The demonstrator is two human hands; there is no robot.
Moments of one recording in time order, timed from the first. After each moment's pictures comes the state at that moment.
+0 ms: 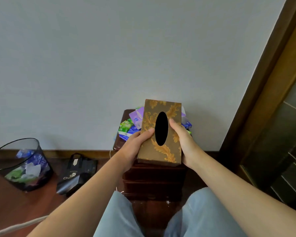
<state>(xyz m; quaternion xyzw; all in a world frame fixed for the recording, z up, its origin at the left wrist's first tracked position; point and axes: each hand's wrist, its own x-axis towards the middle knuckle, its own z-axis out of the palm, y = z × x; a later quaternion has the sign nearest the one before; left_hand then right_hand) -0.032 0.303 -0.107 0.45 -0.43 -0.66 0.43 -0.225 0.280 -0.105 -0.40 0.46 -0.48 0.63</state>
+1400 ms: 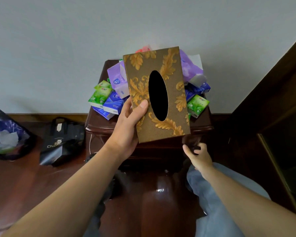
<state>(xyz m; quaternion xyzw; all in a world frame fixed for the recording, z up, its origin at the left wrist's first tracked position) -0.061 0.159 -0.224 0.41 -0.35 -0.66 0.52 -0.326 0.163 -0.413 -0.40 0.77 -0.26 0.43</state>
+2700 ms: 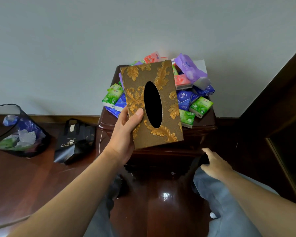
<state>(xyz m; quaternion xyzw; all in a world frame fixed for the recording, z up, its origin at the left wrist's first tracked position) -0.040 0.199 -0.216 0.45 -0.34 -0.63 0.53 -0.377 0.175 -0.415 -0.62 0.73 0.03 0.28</state>
